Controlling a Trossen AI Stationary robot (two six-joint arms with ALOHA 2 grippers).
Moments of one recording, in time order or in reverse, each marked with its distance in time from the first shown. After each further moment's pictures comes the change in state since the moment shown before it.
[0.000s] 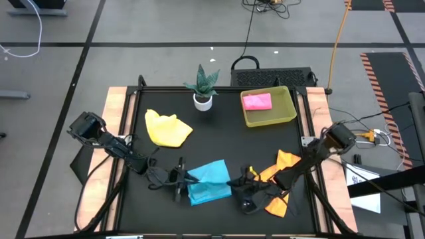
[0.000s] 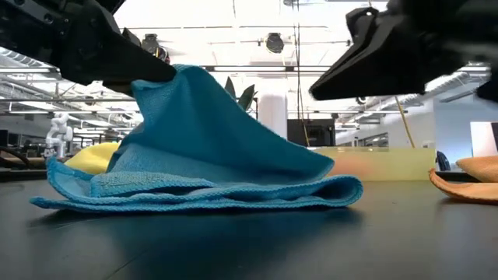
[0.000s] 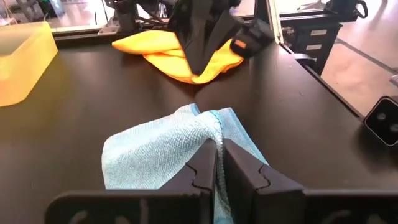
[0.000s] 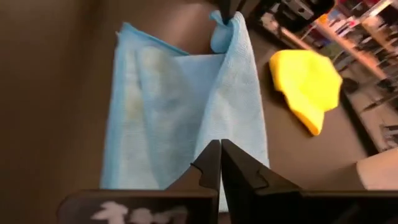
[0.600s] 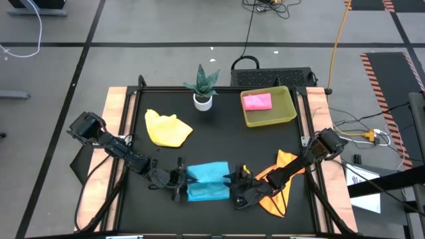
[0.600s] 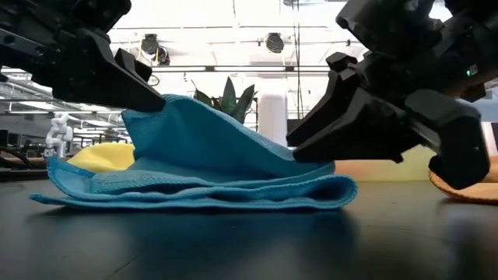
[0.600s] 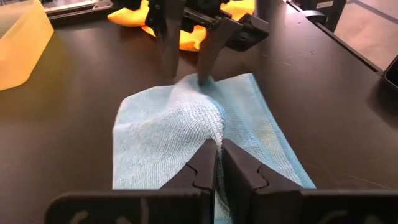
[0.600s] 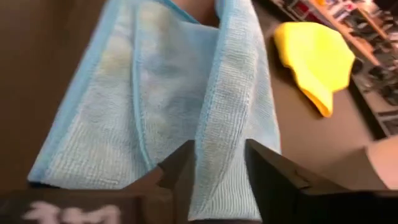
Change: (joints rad) left arm 0.000 0.000 0.000 -0.120 -0.002 0.028; right arm -0.062 0.145 0.000 0.101 -0.015 -0.010
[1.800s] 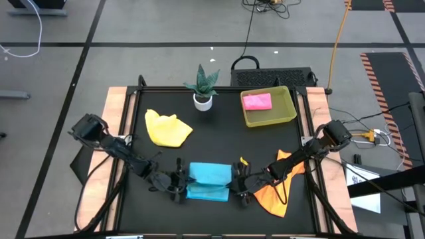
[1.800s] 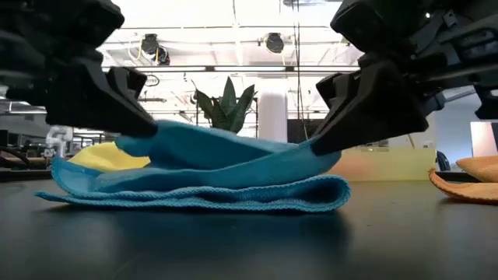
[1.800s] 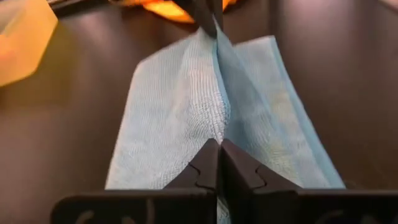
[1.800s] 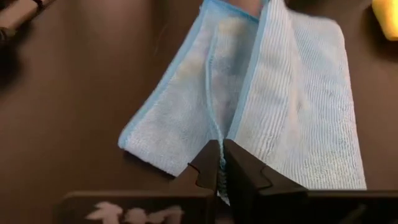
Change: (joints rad) left arm -0.025 0.042 0.000 -0.049 -0.060 0.044; right arm -0.090 -0.128 -0.069 -0.029 -0.454 0.189
